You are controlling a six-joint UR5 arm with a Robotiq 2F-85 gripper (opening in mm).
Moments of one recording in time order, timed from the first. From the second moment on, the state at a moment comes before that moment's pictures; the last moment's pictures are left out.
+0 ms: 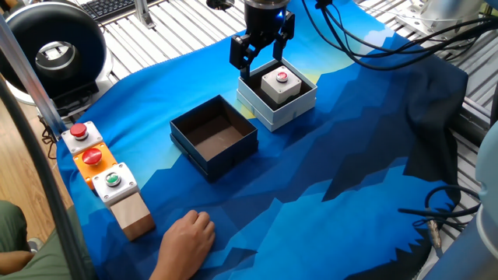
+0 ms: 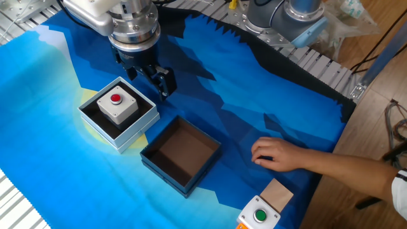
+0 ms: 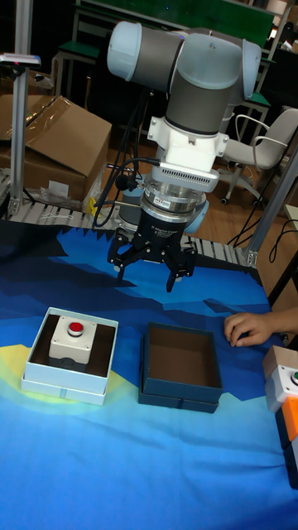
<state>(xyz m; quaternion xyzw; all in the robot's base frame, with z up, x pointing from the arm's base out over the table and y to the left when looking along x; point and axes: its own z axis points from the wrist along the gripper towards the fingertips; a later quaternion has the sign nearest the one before) 0.544 0.002 0.190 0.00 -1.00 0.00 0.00</state>
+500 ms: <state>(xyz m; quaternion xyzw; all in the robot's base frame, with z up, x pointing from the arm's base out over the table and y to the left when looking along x) 0.557 0.004 0.190 0.03 -1.00 0.00 -0.03</state>
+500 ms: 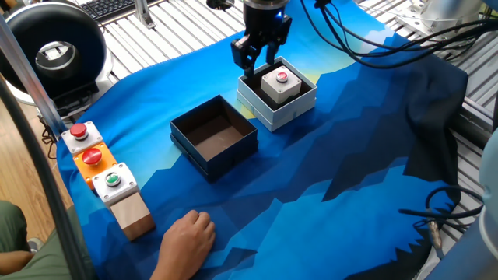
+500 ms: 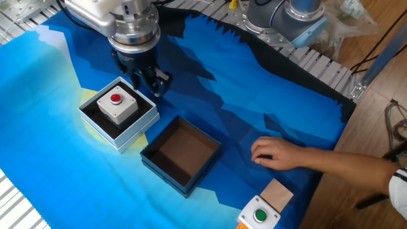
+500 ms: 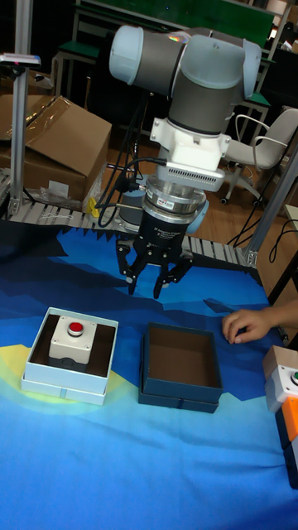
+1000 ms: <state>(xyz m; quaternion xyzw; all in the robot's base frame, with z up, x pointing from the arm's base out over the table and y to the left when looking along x) 0.560 0.003 0.189 0.04 -1.00 0.01 -0.03</state>
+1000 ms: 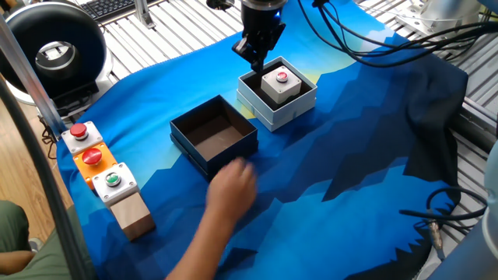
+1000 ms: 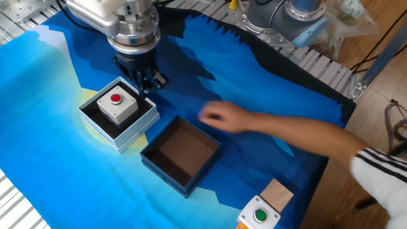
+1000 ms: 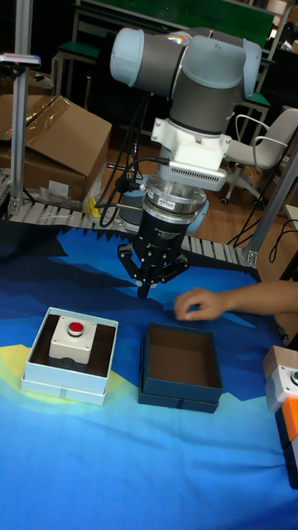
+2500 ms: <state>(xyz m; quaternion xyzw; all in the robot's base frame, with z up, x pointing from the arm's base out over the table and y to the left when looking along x) 0.550 -0.017 0.188 0.03 -1.00 0.03 -0.02</state>
